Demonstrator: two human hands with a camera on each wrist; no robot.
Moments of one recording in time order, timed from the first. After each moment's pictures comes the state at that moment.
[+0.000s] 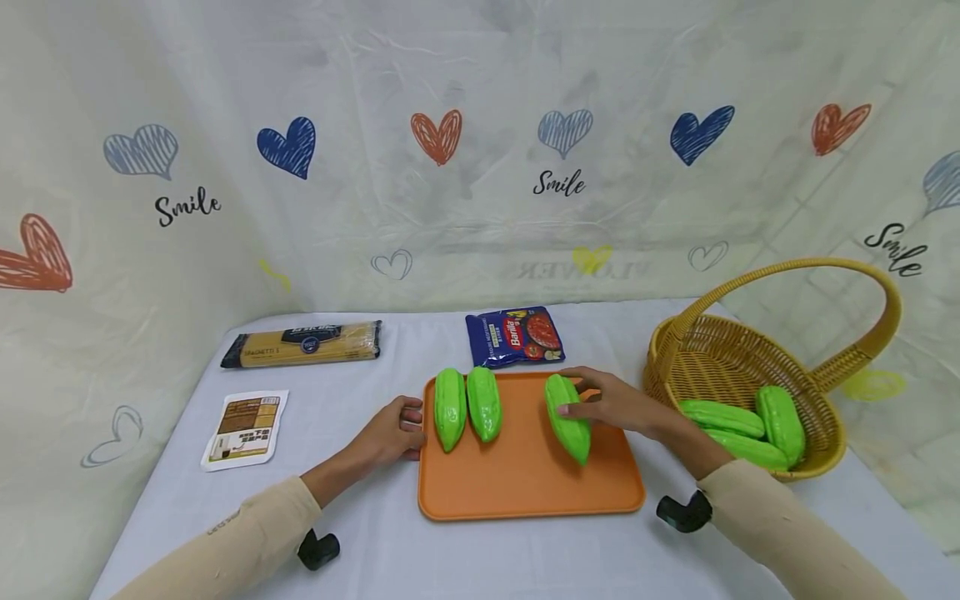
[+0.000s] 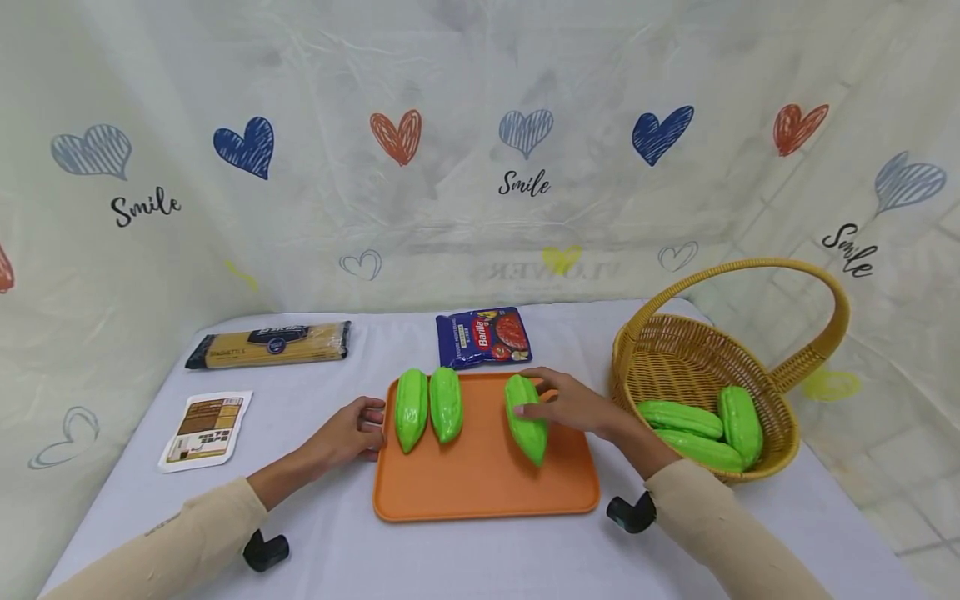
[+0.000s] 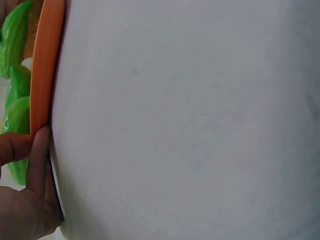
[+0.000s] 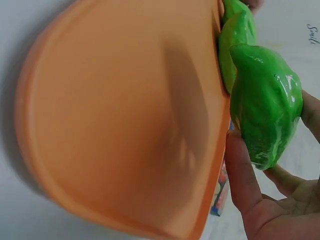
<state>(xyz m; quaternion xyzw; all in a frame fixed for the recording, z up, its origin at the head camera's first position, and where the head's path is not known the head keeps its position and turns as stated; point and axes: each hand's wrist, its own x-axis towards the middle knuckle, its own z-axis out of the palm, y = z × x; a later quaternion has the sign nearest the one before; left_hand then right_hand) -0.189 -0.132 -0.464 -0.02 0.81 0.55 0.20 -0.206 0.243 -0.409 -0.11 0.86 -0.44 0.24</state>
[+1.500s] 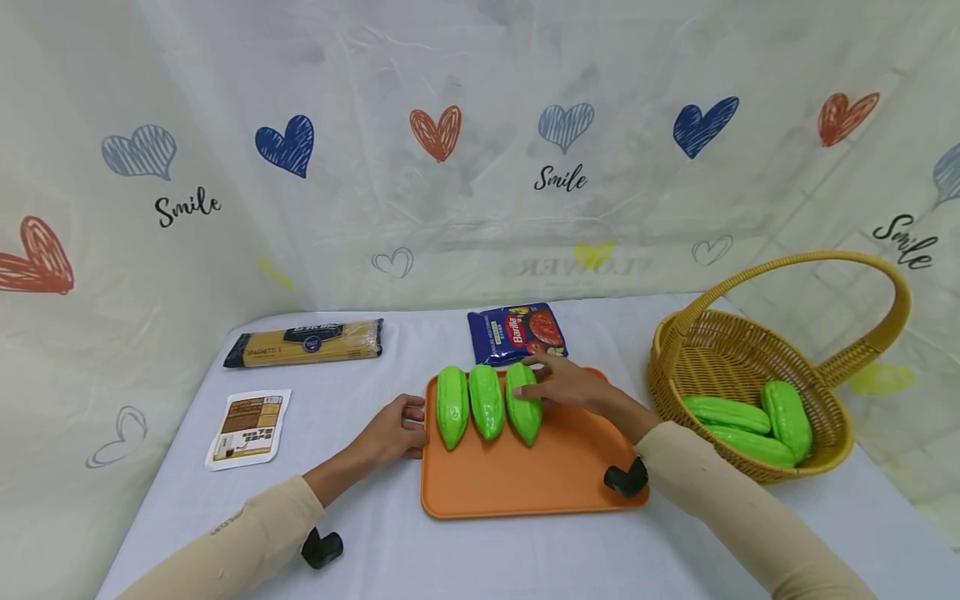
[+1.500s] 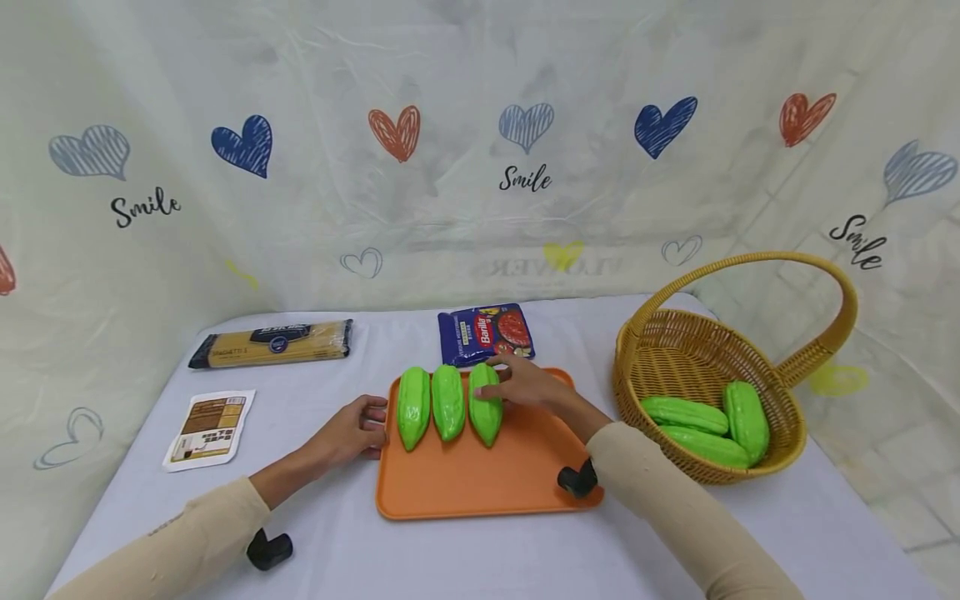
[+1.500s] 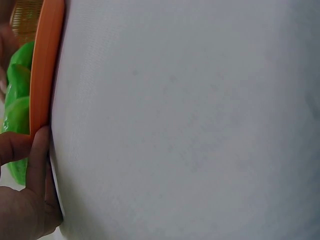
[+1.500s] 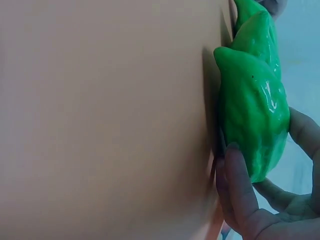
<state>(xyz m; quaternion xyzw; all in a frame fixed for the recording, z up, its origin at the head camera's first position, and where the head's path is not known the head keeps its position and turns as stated) -0.189 -0.132 -0.465 -0.01 0.80 0.56 0.20 -0.244 0.184 -0.426 -0.09 0.86 -0.44 0.24</state>
